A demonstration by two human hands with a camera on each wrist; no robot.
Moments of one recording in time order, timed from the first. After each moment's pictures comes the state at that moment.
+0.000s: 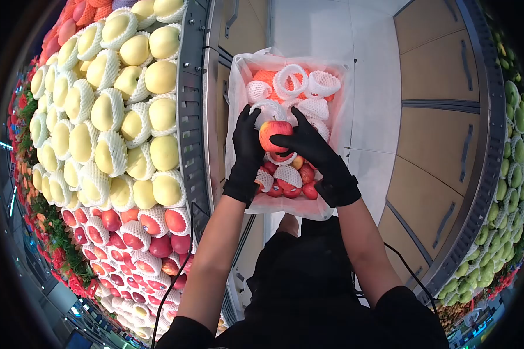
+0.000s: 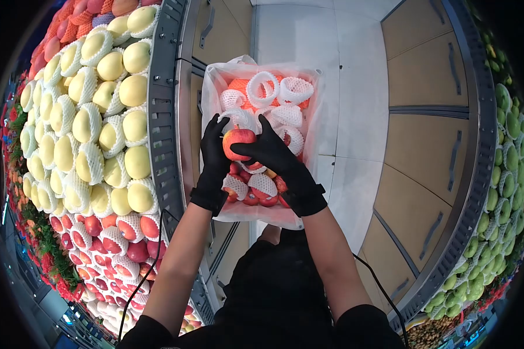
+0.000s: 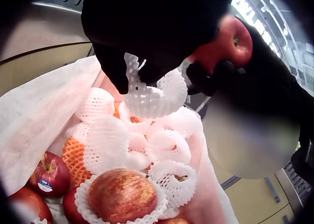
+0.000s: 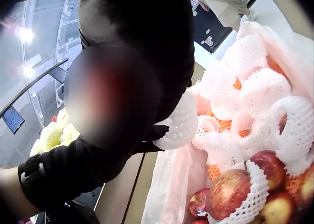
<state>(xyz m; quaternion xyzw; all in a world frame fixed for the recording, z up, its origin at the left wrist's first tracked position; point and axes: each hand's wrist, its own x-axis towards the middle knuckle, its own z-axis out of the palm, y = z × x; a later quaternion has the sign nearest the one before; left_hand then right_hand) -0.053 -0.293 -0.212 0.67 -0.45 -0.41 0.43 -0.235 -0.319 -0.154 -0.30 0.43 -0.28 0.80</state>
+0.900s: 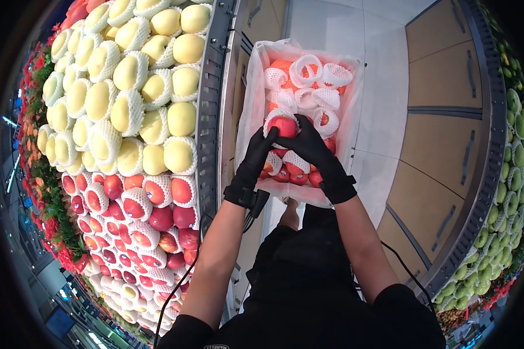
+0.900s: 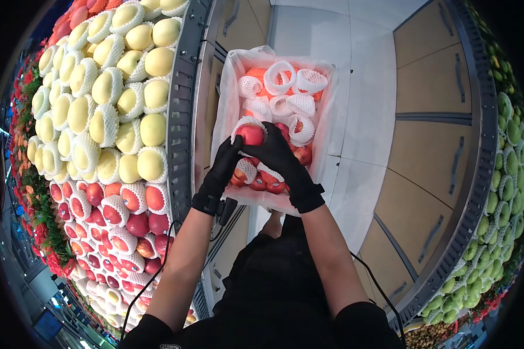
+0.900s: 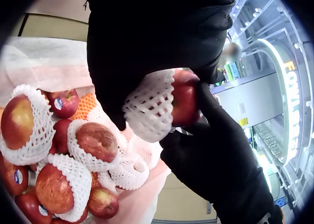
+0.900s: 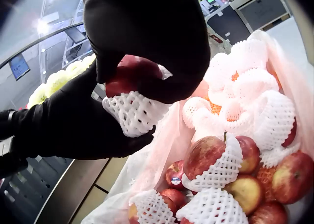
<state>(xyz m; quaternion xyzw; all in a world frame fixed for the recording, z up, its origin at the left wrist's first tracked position) -0.043 -0.216 -0.178 0.56 -0.22 -0.68 0.43 -0.208 -0.261 -0.174 -0.53 0.52 -0.23 0.64</state>
